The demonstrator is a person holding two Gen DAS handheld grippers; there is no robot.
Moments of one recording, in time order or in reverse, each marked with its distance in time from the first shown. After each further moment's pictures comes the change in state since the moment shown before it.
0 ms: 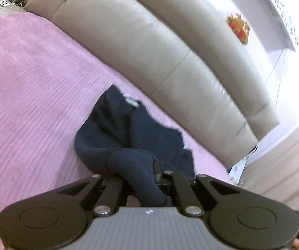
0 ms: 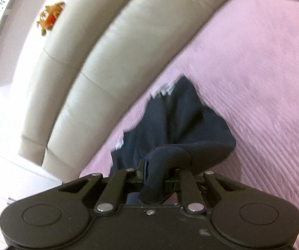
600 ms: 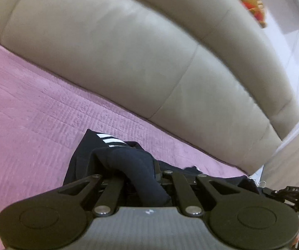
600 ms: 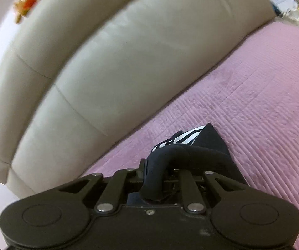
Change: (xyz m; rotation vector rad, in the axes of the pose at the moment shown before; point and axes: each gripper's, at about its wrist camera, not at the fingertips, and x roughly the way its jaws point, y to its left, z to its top) left arm 0.240 -0.019 0.163 0.140 0.082 0.053; right arm 0.237 0.062 0.136 -0.105 -0.012 -0.163
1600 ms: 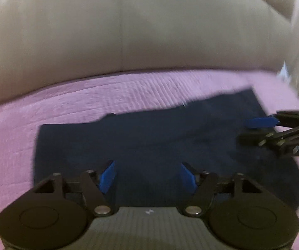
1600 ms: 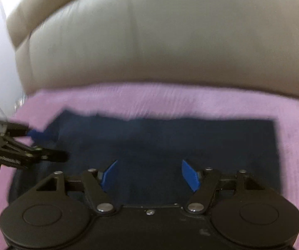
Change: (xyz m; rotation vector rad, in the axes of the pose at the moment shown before) left arm 0.167 -0.075 -0.065 0.632 0.252 0.174; right arm 0.166 0.017 -0.092 -0.773 0.185 0.115
